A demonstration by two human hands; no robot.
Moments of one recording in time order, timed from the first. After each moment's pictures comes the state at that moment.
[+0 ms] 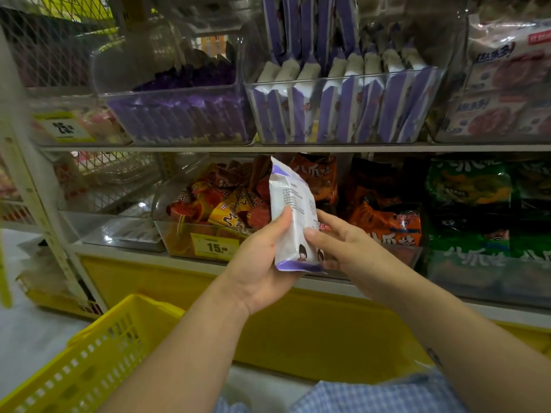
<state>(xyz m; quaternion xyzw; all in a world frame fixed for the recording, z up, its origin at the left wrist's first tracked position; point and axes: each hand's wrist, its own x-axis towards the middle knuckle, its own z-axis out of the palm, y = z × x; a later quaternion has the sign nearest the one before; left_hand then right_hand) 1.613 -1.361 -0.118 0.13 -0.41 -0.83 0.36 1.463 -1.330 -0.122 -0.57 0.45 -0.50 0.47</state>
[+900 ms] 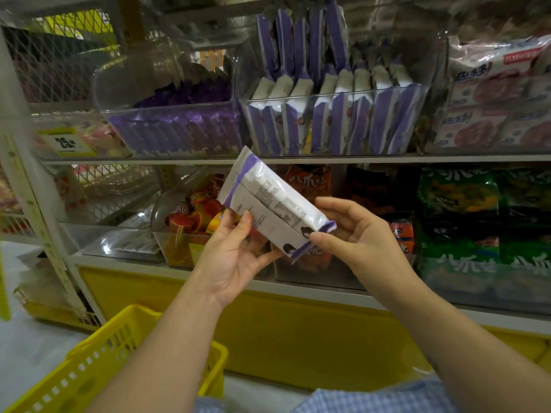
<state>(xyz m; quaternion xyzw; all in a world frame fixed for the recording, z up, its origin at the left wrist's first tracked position) 1.642 -1.394 -0.125 0.14 -0.41 -0.75 0.50 1.458 -1.313 -0.103 -0.60 0.40 -0.61 0.32</state>
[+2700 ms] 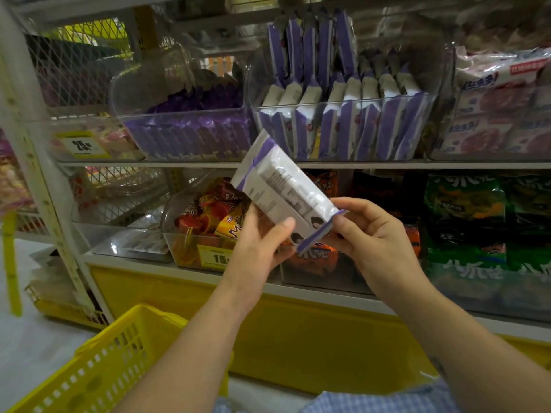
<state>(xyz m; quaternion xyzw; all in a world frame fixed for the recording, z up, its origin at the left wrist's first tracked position) 1.626 -1.370 -0.113 0.23 -0.60 -0.57 0.51 1.461 -1.315 -0.100 -0.54 0.37 -0.67 0.34</state>
